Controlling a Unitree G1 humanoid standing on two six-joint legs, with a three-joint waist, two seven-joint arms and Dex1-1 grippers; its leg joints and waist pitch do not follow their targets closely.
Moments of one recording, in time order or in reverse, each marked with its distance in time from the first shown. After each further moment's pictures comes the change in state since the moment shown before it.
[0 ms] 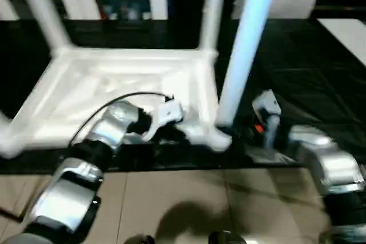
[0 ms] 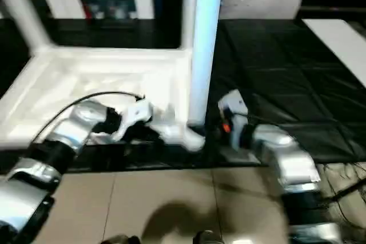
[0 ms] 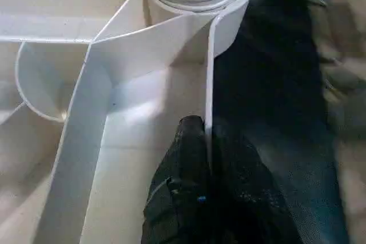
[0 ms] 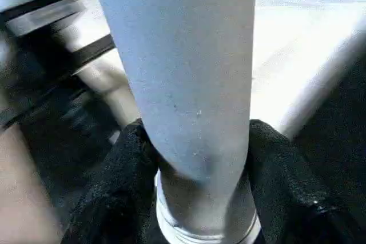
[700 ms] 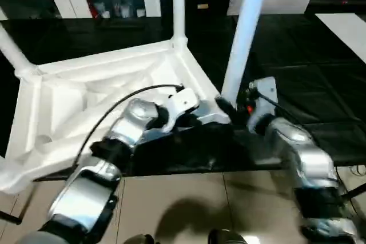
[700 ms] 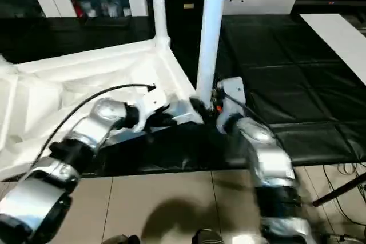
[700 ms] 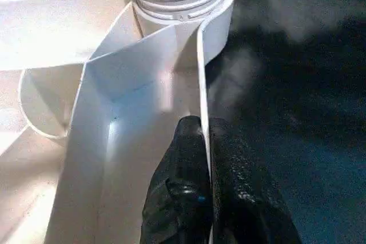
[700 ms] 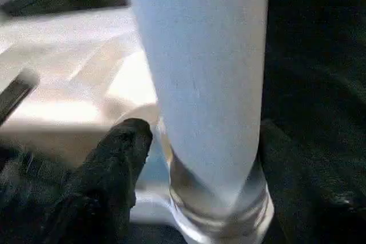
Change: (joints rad) left arm 0.007 -0.018 0.000 -0.019 0.029 -0.055 0.108; right arm -0.014 -0.012 -0.006 0.023 -0.012 -0.044 -0.084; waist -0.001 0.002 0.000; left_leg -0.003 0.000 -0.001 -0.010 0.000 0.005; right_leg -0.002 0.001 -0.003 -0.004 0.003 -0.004
